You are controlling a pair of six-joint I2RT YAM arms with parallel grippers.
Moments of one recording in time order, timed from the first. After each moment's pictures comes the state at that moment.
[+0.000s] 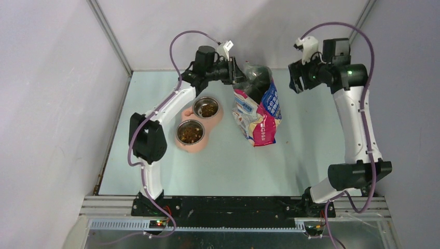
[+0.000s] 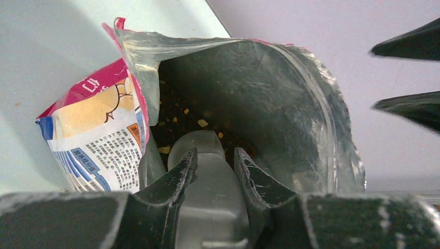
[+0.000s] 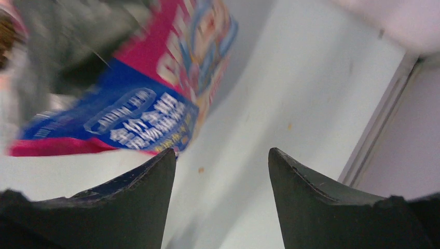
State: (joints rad) left arm -0.49 1.97 1.84 -0.20 0.60 -0.52; right arm 0.09 1.54 1.88 -1.10 -0.25 -0.33
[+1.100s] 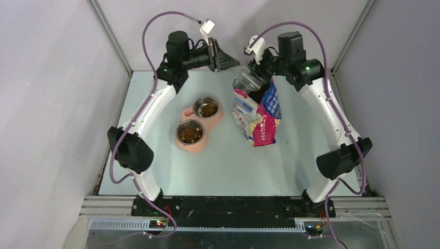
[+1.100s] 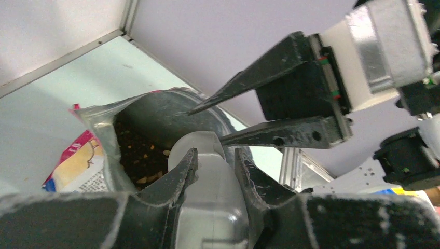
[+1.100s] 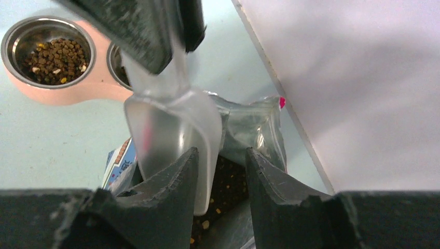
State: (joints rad) left arm -0.40 1.77 1.85 -0.11 0.82 -0.50; right arm 0.40 1.70 1.99 -0.79 -0.42 -0.63
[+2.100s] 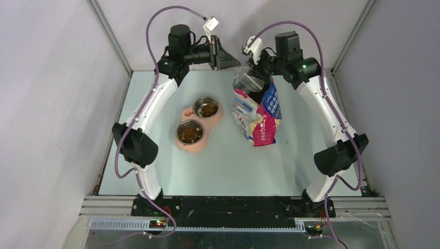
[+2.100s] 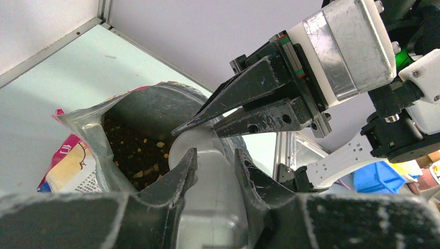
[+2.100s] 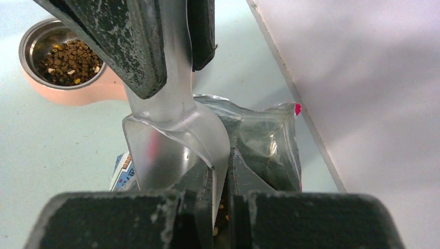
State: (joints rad) left arm -0.40 1.86 2.01 -0.25 0.96 -0.43; right arm 0.40 1.75 2.02 -0.80 -0.47 -0.61
